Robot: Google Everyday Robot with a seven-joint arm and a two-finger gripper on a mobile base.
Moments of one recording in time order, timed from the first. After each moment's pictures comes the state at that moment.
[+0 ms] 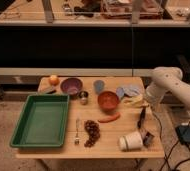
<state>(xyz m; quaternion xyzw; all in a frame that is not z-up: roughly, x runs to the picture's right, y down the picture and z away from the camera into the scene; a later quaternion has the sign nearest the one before) 0.306 0.109 0.828 -0.23 -0.26 -0.55 0.76</state>
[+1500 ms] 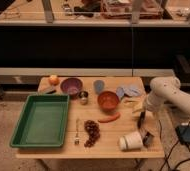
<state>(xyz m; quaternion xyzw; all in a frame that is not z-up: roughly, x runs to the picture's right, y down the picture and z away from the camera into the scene) 0.314 0.156 0.847 -0.25 -0.24 -0.55 0.76</state>
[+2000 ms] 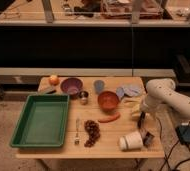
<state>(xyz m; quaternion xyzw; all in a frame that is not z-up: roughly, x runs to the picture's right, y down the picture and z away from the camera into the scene) 0.300 0.166 0.860 -0.26 -0.24 -0.55 0.76</state>
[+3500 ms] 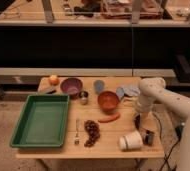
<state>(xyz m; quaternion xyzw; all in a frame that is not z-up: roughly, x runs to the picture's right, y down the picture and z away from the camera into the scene) 0.276 0.174 0.871 -0.30 -0.28 -0.55 0.73</state>
